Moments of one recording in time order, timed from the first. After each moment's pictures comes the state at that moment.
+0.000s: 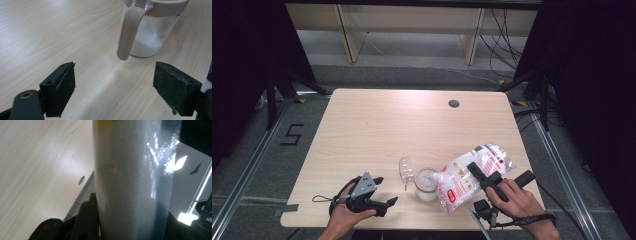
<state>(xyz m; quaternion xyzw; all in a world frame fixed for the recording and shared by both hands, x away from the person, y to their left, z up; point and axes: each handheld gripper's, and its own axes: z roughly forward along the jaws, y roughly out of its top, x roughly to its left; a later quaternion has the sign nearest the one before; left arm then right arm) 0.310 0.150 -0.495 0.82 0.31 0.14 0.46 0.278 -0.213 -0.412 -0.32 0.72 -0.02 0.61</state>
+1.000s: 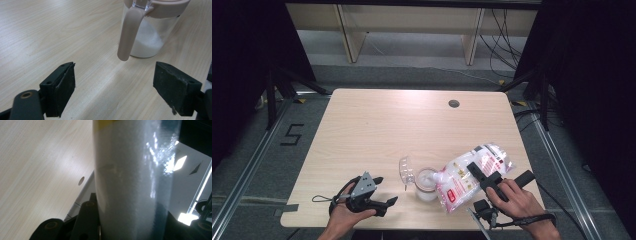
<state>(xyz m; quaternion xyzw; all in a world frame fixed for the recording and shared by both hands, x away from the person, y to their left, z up) 0.311 0.150 -0.495 0.82 0.31 0.14 0.46 0.278 -0.213 -0.412 -0.32 0.72 -0.02 0.61</state>
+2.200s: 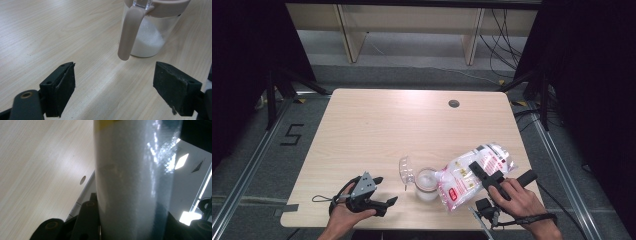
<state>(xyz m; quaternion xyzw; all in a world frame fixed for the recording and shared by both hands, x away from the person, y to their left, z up) 0.311 0.151 -0.495 0.82 0.30 0.15 0.46 0.280 -0.216 -0.410 -0.32 0.73 -0.02 0.61</state>
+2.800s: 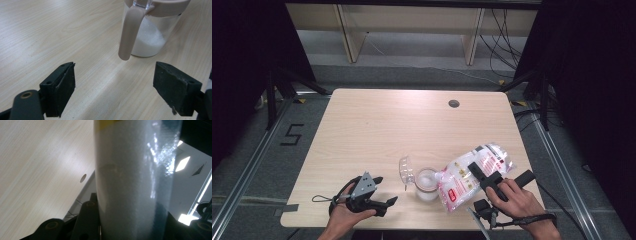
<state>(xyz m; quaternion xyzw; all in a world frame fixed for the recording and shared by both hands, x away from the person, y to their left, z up) 0.311 0.150 -0.494 0.82 0.31 0.15 0.46 0.278 -0.213 -0.412 -0.32 0.72 -0.04 0.61</state>
